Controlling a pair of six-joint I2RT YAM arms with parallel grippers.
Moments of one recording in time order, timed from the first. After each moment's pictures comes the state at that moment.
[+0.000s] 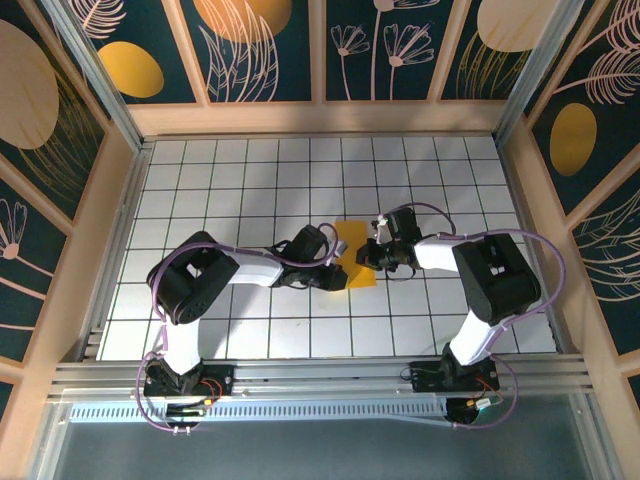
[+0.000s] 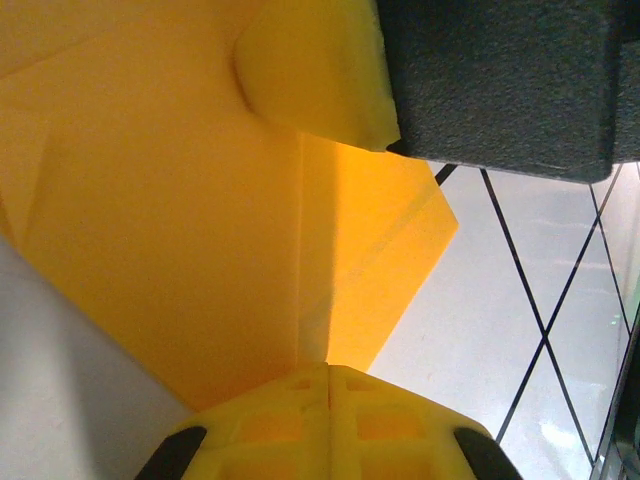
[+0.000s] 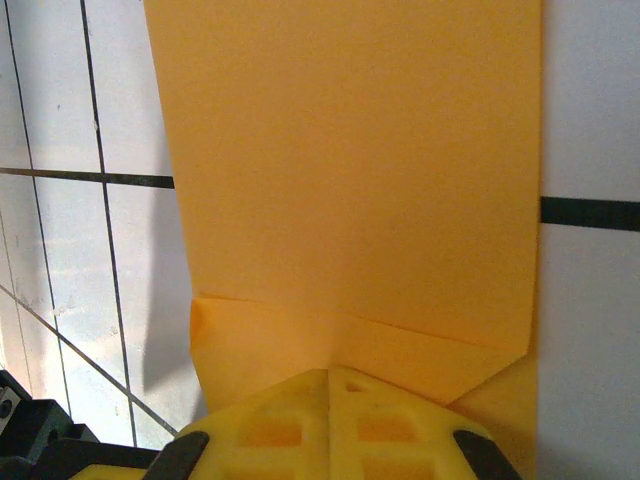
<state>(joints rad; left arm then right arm) -0.81 1.91 0.90 0.15 0.52 -0.55 0.40 1.71 0.72 -0.01 -0.52 0.57</state>
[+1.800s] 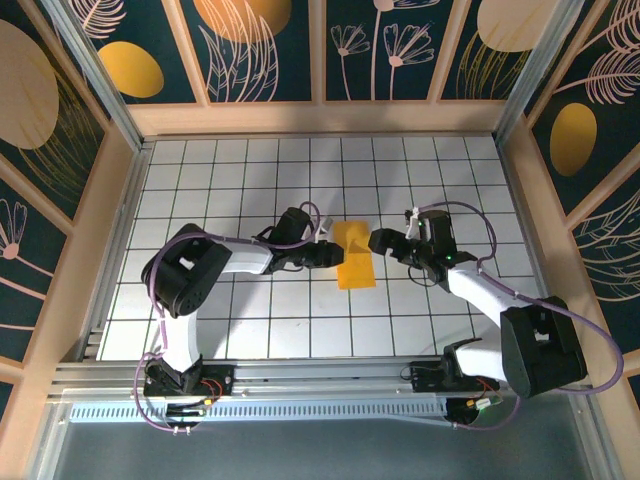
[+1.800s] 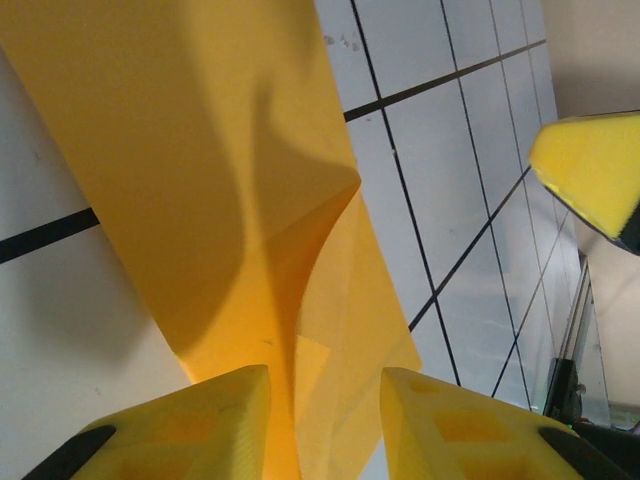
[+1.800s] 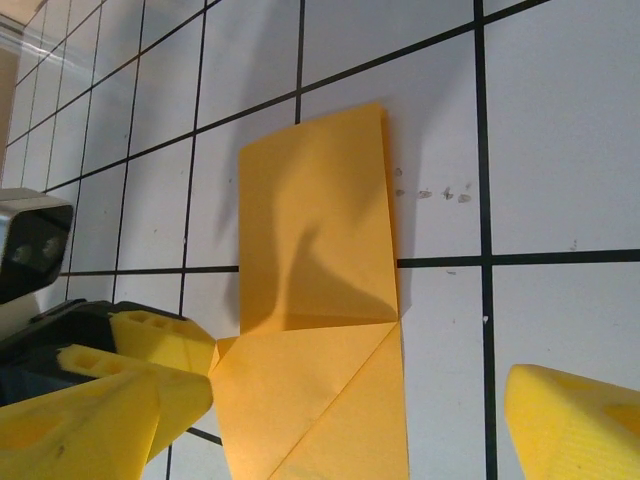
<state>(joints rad) -0.68 1.94 0.93 0.29 0.59 -0.71 0.30 1.26 0.55 -0.01 -0.37 0.57</state>
